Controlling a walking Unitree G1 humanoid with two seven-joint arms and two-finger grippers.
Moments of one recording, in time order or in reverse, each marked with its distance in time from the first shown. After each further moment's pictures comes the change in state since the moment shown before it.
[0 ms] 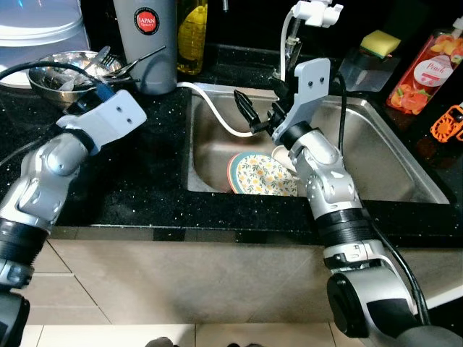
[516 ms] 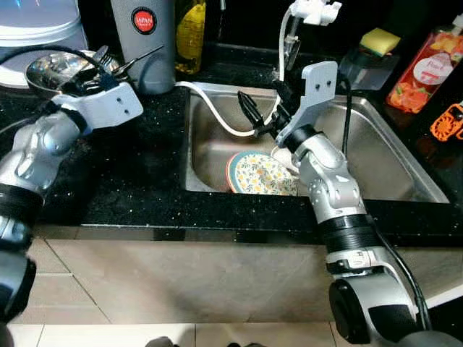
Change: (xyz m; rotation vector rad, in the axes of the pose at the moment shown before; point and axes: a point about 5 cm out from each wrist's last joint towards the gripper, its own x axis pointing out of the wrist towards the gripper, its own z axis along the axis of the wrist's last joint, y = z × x) left arm 0.024 0.032 -0.020 0.137 0.010 0.113; right arm -0.006 -0.002 -0.001 0.021 0.006 -0.010
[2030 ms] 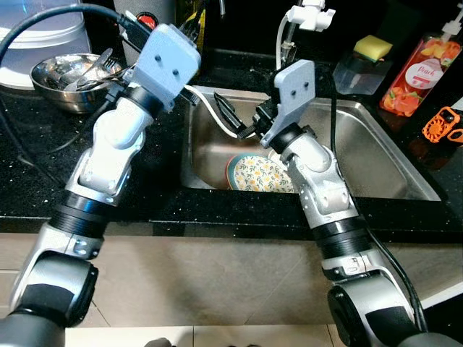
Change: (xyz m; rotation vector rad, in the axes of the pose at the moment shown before) left arm -0.022 -0.003 0.167 -0.911 -0.630 -0.020; right arm 0.003 0.044 0.020 -0.317 -0.155 0.176
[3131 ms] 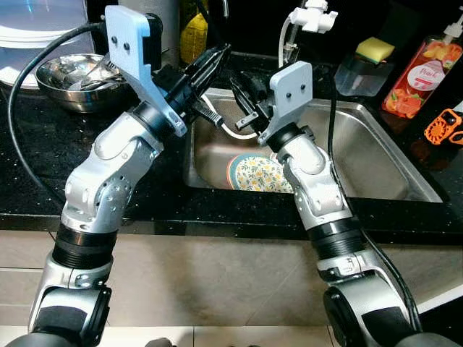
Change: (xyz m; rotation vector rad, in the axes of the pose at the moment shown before) left arm -0.019 -0.019 0.025 -0.553 0.016 -0.177; right arm 0.002 0.005 -0.011 0.025 0.042 -0.040
